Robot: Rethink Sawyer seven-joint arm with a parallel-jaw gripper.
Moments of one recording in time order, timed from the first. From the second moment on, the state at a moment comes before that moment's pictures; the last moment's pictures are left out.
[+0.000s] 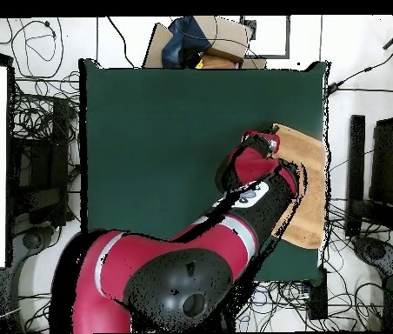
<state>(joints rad) -0.04 -0.03 -0.63 1.22 -0.13 -0.23 2.02</state>
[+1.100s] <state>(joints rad) 0.09 -0.06 -0.63 1.35 -0.03 -0.27 2.02</state>
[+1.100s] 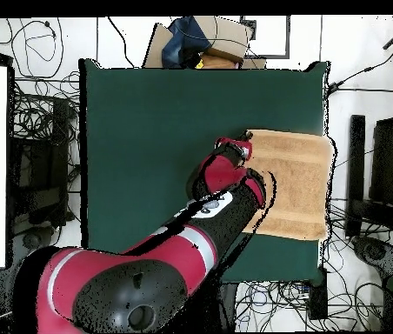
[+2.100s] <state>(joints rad) 0.17 -0.07 -0.63 1.42 0.08 -0.28 2.02</state>
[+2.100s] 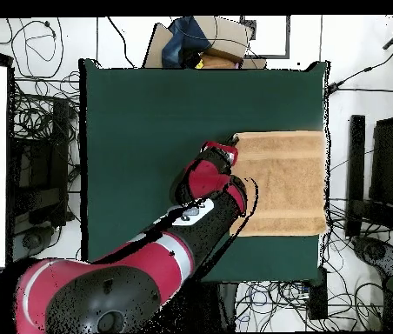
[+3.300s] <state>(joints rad) 0.30 -0.07 -0.64 1.47 0.29 -0.28 2.02</state>
